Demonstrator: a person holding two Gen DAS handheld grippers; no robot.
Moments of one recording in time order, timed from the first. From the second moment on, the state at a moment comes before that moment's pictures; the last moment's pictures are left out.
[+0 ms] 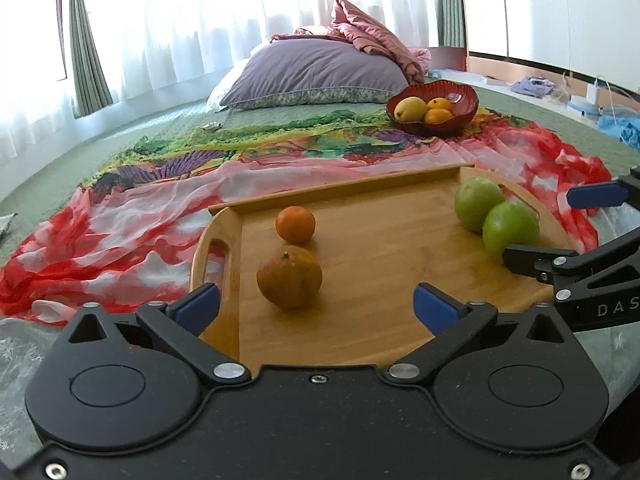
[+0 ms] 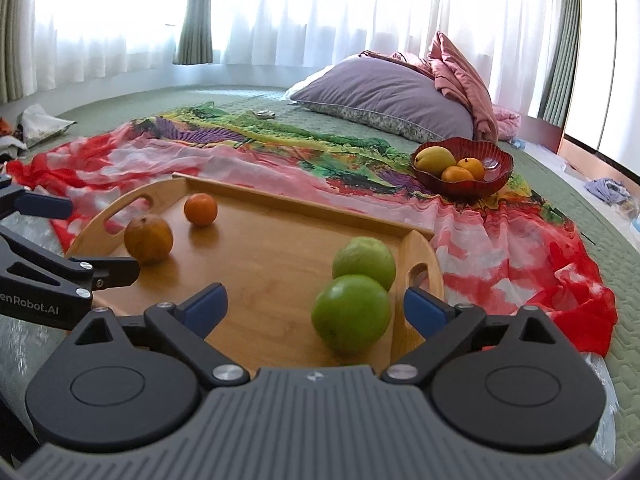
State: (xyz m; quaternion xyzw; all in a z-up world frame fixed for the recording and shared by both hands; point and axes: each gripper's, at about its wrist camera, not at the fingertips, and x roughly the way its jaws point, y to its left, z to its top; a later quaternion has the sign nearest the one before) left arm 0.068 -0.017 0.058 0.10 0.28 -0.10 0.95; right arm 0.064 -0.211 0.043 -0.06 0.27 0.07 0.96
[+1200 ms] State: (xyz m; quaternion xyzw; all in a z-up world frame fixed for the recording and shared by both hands) left arm 0.025 0.024 0.013 0.03 0.33 -0.09 0.94; right arm -0.007 -0.198 -0.003 -0.07 0.26 0.09 0.96
